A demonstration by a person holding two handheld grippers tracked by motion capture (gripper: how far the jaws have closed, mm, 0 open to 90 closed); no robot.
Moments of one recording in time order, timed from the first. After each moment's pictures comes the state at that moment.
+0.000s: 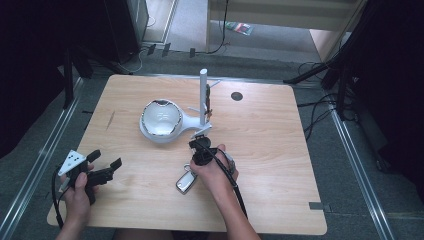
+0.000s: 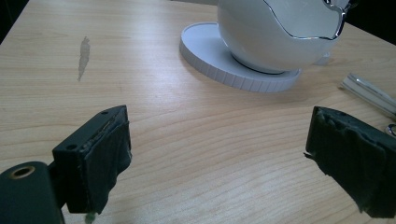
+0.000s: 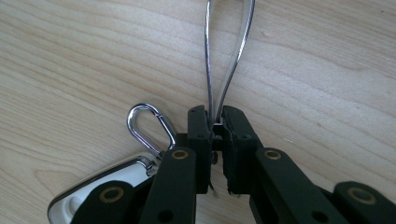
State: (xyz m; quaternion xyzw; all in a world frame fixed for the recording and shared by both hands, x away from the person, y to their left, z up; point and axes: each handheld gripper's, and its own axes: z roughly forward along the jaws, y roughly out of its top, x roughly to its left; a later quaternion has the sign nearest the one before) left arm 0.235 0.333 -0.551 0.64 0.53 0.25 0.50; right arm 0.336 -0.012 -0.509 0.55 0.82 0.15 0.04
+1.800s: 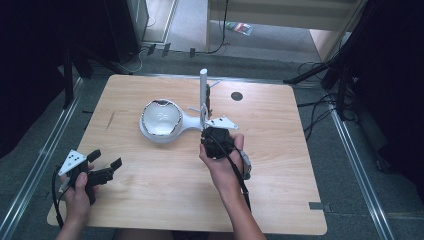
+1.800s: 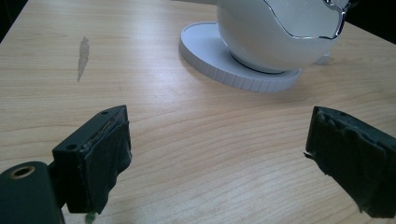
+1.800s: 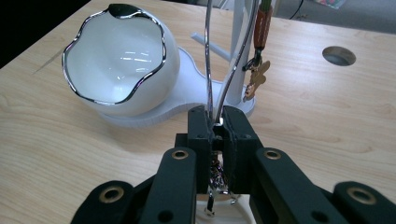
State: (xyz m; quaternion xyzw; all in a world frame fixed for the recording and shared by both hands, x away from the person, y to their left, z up) left arm 0.235 0.333 -0.551 0.64 0.52 0.25 0.50; right arm 0.305 -0.045 -0.425 0.50 0.73 0.40 0.23
